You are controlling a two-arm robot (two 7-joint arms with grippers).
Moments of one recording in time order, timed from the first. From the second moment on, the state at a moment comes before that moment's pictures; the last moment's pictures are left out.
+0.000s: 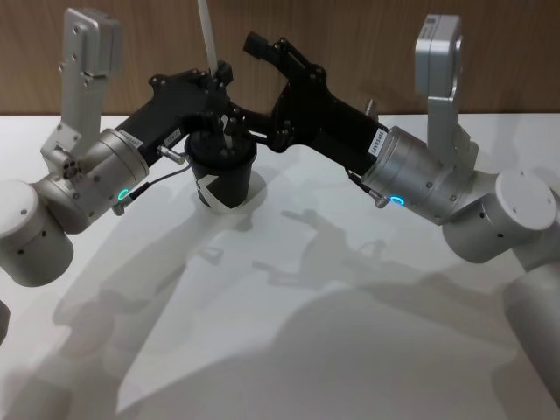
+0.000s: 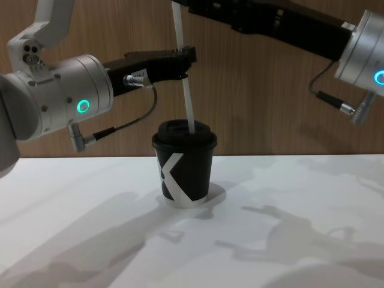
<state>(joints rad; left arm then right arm) -0.52 0.32 0.48 -1.41 -0.54 -0.05 -0.34 0.48 0.25 -0.37 -1.43 0.51 -0.15 0.83</state>
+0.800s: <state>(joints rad) -0.48 0.33 0.45 -1.47 -0.53 -0.05 -0.34 0.48 0.25 -0.37 -1.43 0.51 -0.15 0.83</state>
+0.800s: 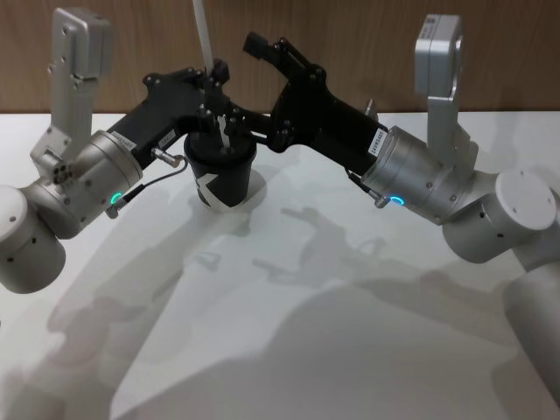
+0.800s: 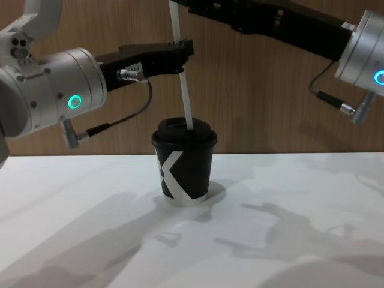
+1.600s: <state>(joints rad) -0.47 0.32 0.44 -1.48 -0.50 -0.05 -0.34 0.48 0.25 -0.37 -1.43 0.51 -0.15 0.83</state>
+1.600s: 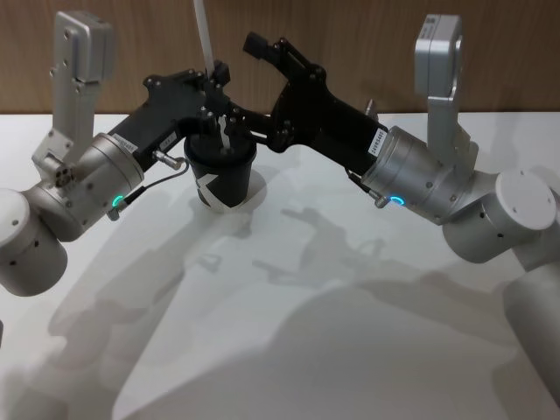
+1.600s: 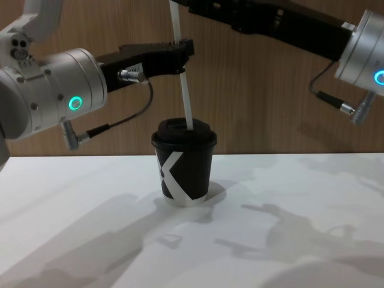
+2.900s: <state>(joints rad) -0.48 0.28 0.43 -1.39 -0.48 -0.01 -0.38 0.48 0.25 -0.37 -1.43 0.51 -0.15 0.83</state>
